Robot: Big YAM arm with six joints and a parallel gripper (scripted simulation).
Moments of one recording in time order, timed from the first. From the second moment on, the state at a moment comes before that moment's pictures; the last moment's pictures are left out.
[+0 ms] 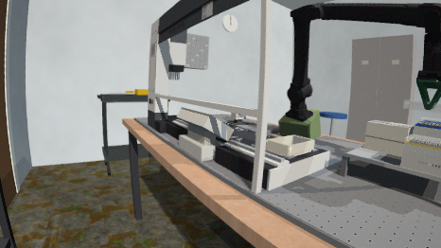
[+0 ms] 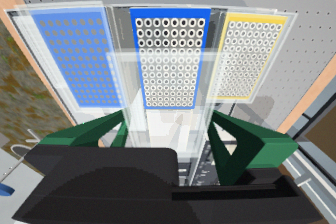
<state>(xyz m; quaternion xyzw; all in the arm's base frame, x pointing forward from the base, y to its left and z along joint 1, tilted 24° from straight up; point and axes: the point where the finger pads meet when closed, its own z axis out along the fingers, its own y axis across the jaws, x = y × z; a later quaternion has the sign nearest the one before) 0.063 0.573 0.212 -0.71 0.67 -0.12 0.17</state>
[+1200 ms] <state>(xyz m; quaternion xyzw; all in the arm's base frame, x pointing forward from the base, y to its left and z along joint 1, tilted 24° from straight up) 0.080 0.416 0.210 -0.71 0.67 -0.11 0.18</state>
